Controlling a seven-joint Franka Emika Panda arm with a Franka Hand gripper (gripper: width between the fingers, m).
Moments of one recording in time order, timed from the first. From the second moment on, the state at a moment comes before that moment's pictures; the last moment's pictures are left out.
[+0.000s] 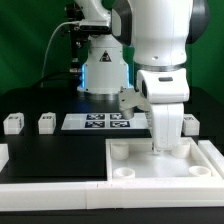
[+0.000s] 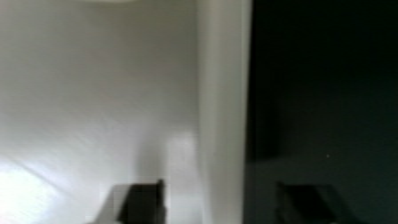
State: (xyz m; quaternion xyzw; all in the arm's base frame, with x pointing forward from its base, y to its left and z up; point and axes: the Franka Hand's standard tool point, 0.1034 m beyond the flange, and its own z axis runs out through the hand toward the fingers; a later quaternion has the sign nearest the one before) arm 0.495 0.073 0.010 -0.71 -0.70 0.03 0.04
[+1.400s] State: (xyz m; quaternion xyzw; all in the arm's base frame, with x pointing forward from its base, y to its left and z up) arm 0.466 0.065 0.065 -0.79 -0.61 0.02 0.01
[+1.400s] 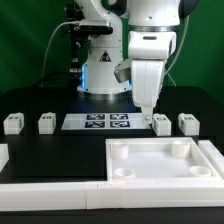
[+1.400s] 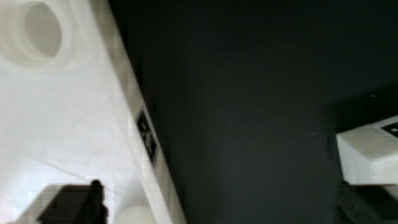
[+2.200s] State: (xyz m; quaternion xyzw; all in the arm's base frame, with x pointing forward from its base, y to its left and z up) arm 0.450 0.091 0.060 -0.99 -0.16 0.02 0.02
